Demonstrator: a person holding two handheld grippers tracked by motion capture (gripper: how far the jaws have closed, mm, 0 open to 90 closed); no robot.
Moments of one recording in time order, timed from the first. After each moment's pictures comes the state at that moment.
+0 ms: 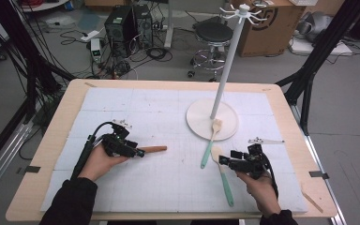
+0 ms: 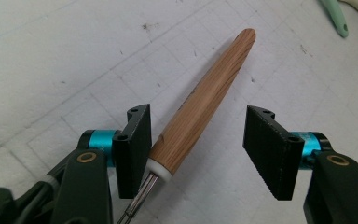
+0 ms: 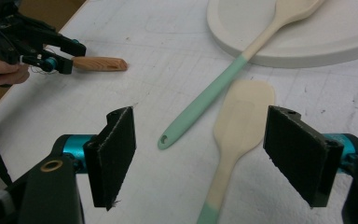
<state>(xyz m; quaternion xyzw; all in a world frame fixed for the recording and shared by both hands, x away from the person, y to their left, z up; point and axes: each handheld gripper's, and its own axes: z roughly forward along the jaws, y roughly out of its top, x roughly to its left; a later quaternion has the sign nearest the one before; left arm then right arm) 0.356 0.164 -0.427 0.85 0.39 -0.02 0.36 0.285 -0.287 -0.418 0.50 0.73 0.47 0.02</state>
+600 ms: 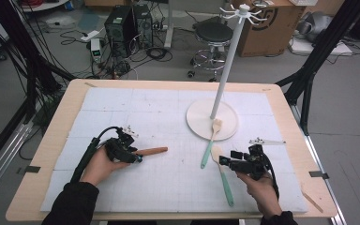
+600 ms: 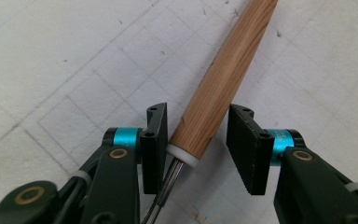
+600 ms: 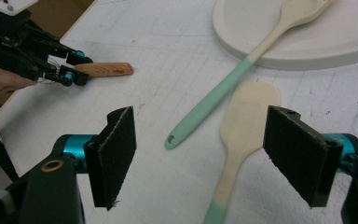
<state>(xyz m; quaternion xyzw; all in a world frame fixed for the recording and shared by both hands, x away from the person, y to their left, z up) 0.339 0.145 -0.428 0.89 0.36 0.06 0.27 0.282 -0.288 -0.416 0.50 0.72 0.48 0.01</state>
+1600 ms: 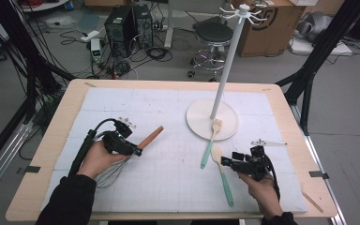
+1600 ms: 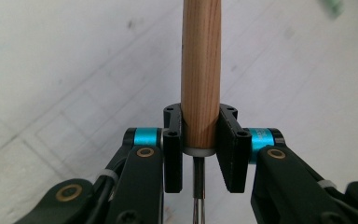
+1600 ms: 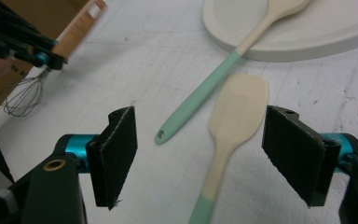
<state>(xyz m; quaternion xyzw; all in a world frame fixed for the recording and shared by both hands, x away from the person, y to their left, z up) 0.348 0.153 -0.393 0.87 0.38 -0.01 0.33 0.283 -0.294 -0.423 0.51 0.72 0.48 0.01</state>
